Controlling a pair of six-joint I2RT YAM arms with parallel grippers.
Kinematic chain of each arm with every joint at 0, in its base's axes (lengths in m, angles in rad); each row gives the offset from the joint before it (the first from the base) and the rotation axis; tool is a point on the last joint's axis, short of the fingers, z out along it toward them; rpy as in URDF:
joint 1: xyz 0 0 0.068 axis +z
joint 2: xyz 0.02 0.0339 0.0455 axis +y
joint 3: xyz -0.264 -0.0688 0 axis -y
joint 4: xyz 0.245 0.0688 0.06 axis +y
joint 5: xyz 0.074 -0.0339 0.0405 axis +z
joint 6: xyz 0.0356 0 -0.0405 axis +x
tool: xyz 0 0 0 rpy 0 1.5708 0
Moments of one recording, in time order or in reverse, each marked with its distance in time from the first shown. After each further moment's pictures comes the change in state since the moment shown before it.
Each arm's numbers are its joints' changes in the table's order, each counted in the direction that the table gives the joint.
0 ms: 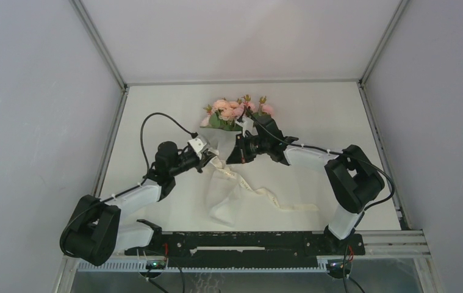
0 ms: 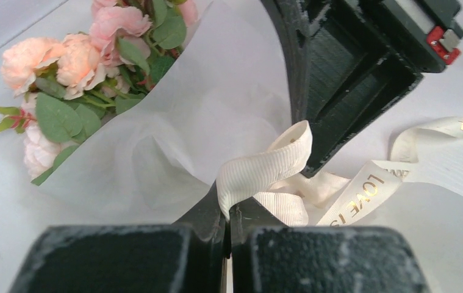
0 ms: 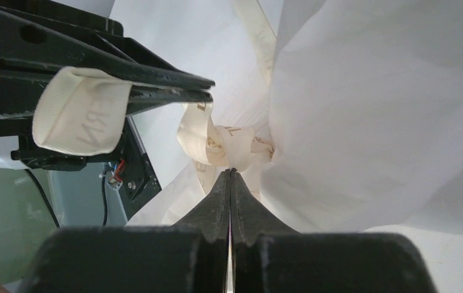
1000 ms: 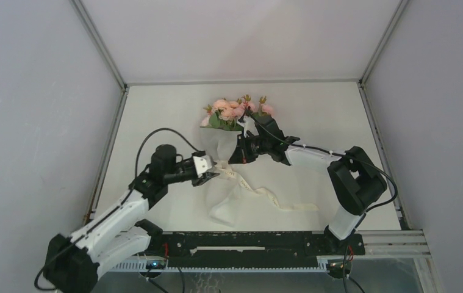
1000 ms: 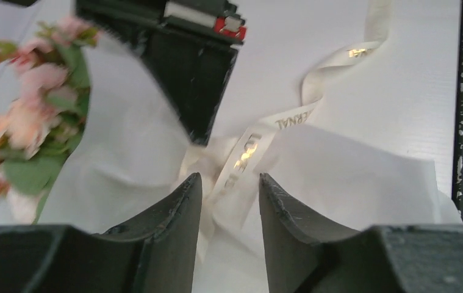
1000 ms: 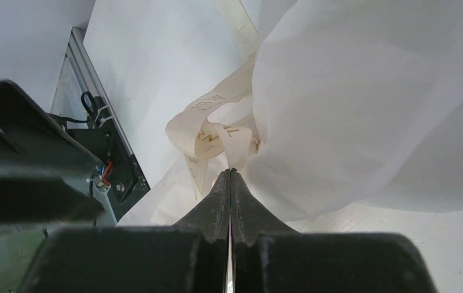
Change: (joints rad) left arm -0.084 -0.371 0.073 0.617 -0.082 0.319; right arm 0.000 -0.019 -0.001 0.059 -0.060 -0.023
